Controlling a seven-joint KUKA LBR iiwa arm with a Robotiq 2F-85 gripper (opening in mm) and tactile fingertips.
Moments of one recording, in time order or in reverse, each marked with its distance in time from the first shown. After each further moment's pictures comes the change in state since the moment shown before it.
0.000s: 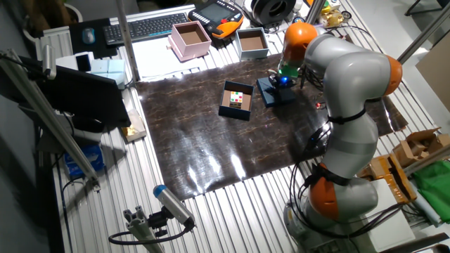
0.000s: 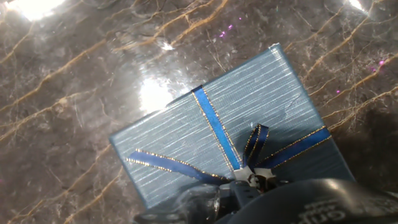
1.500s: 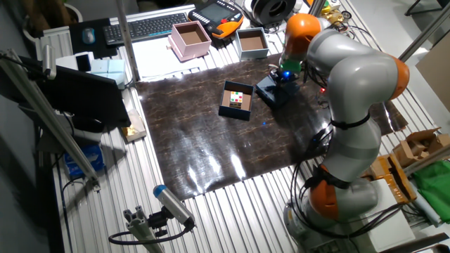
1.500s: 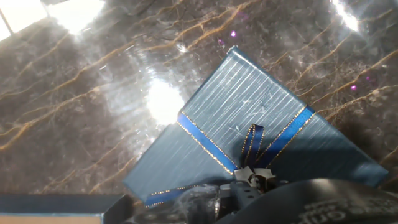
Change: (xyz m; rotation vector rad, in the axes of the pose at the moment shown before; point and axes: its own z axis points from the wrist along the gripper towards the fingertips) arm 0.004 0.006 -0.061 0.006 -0.011 -0.066
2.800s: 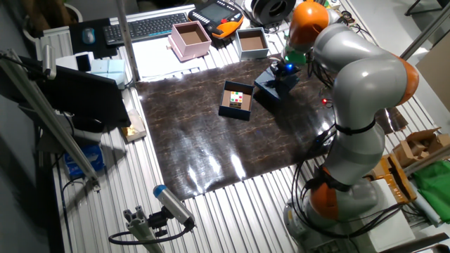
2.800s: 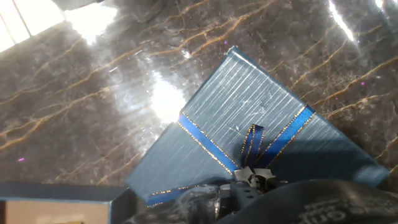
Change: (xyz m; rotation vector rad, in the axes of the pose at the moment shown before) arm 0.008 0.024 -0.058 -0.064 0.003 -0.096
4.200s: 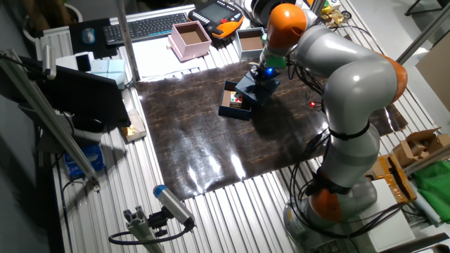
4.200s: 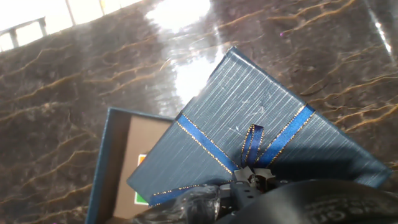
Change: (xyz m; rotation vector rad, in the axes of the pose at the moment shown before) arm 0.041 0.093 0.002 -0.027 0.028 -0.079
